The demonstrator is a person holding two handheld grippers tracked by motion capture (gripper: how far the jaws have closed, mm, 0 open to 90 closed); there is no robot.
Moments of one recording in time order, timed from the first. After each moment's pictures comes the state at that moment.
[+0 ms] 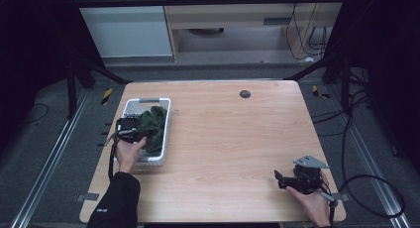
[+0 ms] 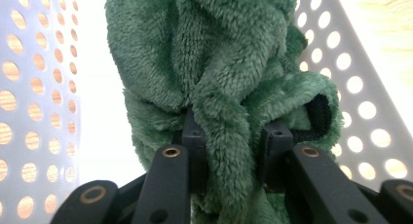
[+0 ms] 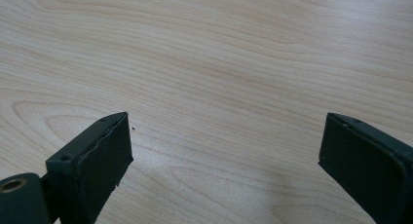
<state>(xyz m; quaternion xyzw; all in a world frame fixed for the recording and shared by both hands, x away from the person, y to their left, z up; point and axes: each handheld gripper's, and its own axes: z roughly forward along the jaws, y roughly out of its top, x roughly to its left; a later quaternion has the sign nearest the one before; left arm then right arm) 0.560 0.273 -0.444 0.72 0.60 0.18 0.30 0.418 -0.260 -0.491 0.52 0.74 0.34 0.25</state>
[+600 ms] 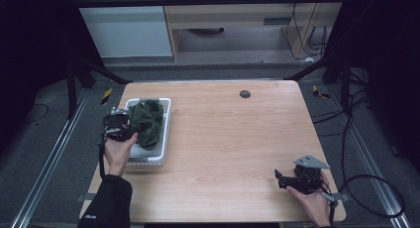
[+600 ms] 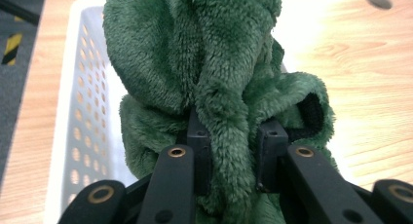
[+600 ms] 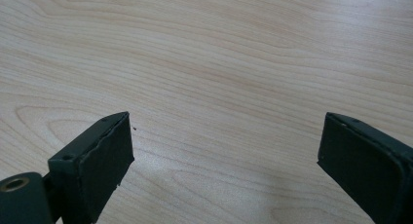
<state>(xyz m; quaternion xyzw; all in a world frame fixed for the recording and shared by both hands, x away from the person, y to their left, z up) 0.535 0.289 -0.399 0.71 0.57 0.21 0.36 0.418 -0.260 -0.490 0.52 0.74 0.35 0.25</state>
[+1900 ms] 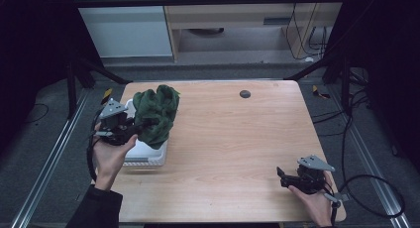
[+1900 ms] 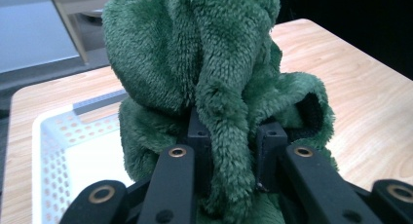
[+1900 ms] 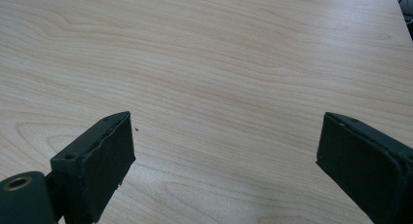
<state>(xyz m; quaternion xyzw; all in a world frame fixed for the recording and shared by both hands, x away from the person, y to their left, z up) 0.472 0.249 -0.313 0.74 0.44 0.24 0.45 0.414 -0.265 -0.485 0.51 0.72 0.37 0.28</state>
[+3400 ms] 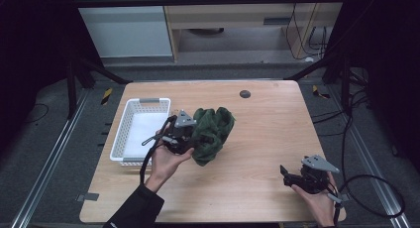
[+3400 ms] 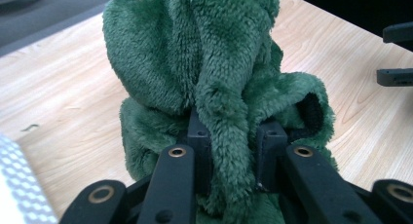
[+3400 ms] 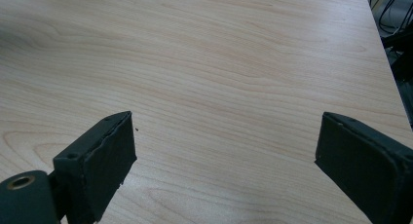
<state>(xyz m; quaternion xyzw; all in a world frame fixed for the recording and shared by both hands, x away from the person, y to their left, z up) 0.481 0.114 -0.356 0.84 0.33 0.16 0.40 0.412 -0.272 -0.482 0.51 0.71 0.38 0.30</state>
